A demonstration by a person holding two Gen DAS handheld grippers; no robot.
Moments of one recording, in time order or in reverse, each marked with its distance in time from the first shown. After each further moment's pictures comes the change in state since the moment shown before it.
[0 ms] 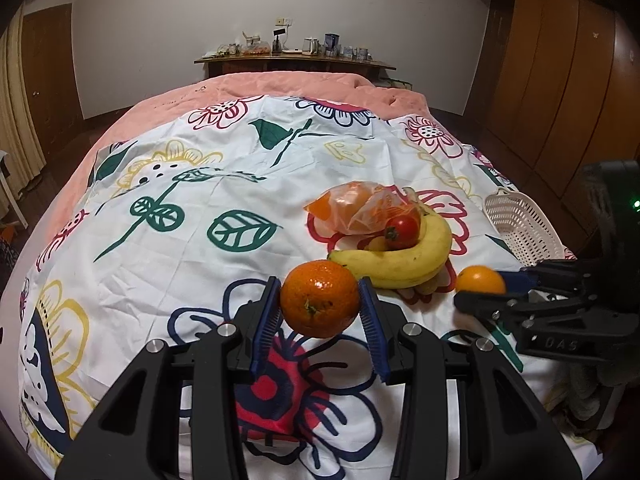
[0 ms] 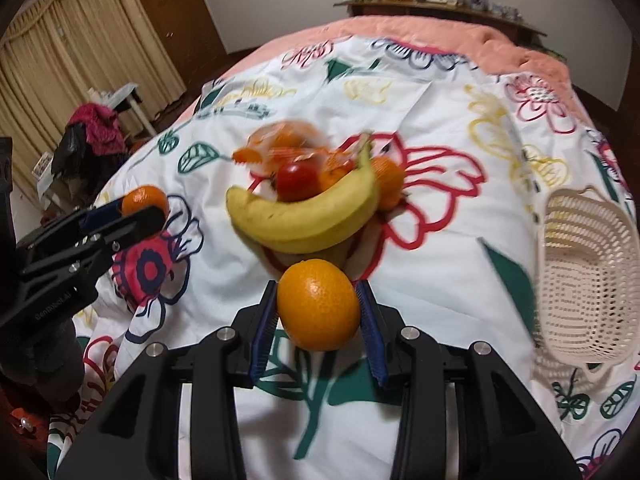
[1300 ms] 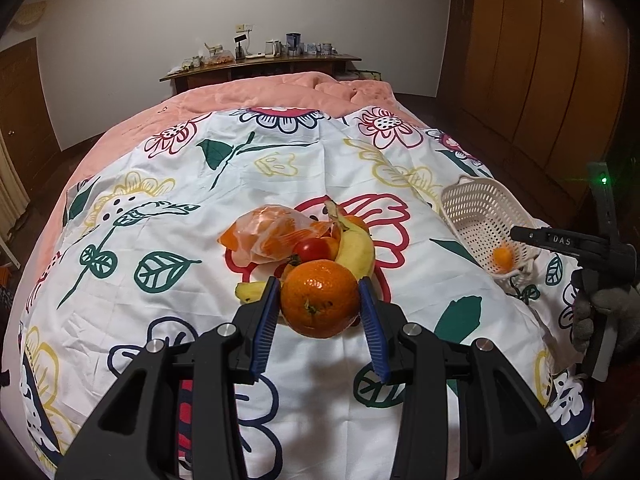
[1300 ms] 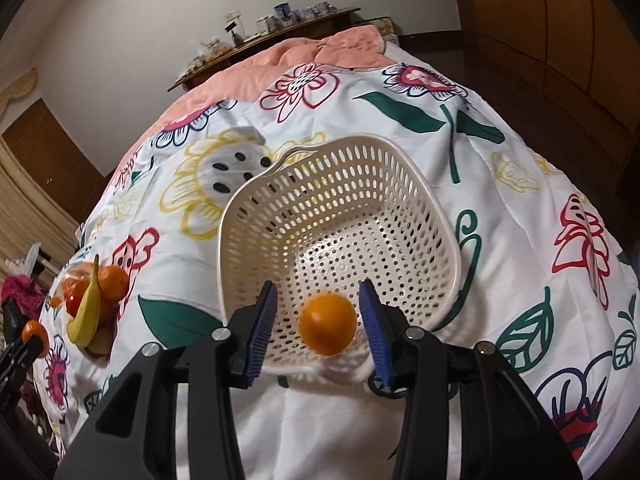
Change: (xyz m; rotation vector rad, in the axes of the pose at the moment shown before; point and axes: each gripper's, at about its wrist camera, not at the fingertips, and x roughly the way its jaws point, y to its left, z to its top) left arm 0.009 -0.069 0.023 0.118 0.018 -0.050; right arm -0.055 -0.208 -0.055 0.542 -0.194 -0.258
